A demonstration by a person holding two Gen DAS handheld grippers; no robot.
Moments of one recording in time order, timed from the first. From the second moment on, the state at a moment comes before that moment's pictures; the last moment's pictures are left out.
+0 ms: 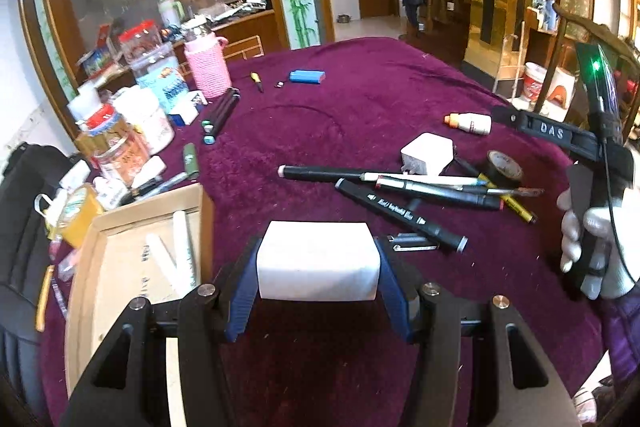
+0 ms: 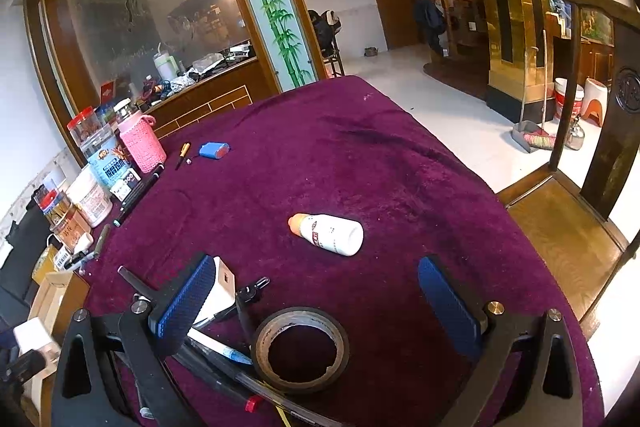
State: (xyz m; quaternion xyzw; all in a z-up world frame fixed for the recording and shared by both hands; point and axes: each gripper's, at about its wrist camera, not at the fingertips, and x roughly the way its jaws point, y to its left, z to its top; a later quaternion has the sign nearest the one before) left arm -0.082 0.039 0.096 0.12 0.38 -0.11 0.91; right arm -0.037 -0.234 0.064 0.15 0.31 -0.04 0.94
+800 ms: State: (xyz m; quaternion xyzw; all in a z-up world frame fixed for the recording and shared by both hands) left arm -0.096 0.088 0.125 0.05 0.38 -0.08 0.92; right arm -0.033 -0.233 0.054 0.14 0.33 -0.05 0.93
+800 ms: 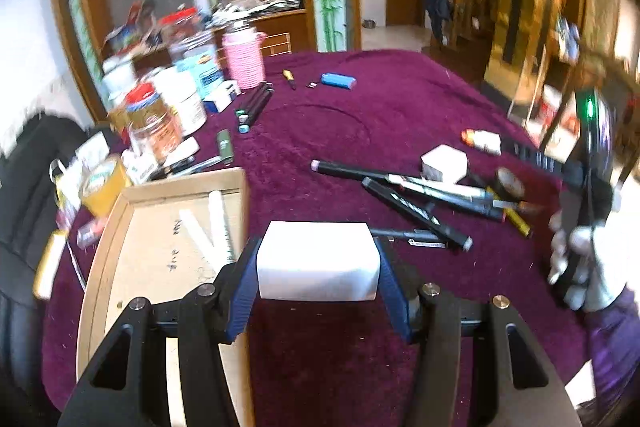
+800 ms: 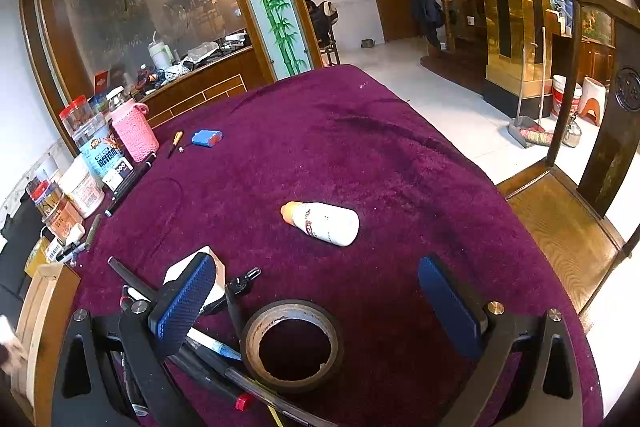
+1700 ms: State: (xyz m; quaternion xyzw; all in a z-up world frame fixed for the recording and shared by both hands) left arm 0.032 0.254 0.048 -0.05 0.45 0.06 0.89; right arm -0.024 -0.233 0.045 0.14 0.36 -0.06 0.92
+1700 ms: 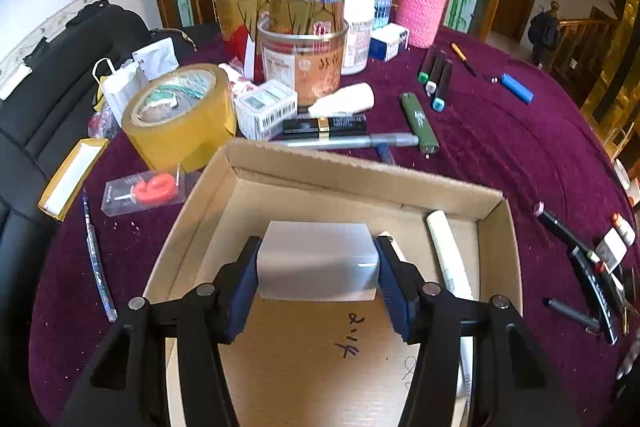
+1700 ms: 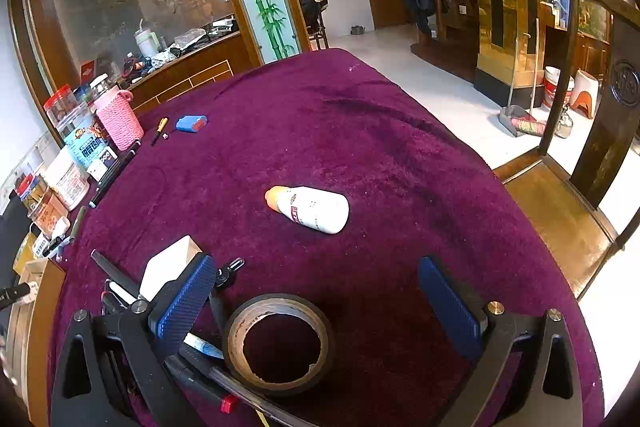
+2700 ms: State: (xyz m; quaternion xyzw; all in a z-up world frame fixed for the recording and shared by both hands) left arm -0.153 0.193 0.116 -0.10 0.35 -0.18 0.91; right arm 0.002 -0.049 0.041 -0.03 0.49 0.18 0.85
